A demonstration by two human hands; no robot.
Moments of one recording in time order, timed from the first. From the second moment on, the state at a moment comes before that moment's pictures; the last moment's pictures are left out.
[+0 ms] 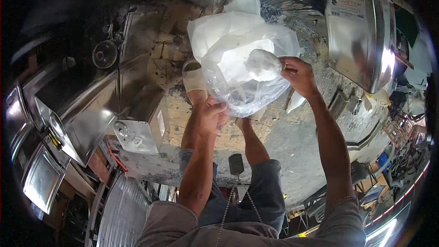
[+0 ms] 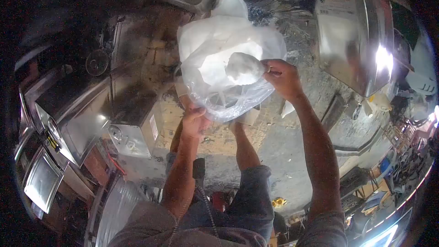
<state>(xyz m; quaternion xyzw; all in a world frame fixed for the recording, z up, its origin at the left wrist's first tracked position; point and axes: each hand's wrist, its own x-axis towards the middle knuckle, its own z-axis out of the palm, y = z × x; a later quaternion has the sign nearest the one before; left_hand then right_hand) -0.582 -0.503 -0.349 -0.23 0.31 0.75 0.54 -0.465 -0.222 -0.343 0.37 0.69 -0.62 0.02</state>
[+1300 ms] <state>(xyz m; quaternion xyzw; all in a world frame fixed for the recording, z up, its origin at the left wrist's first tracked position) -0.583 -0.500 -0.354 -0.21 0.34 0.74 0.55 -0.480 -0.124 -0.311 0.48 0.73 -0.48 -0.08</state>
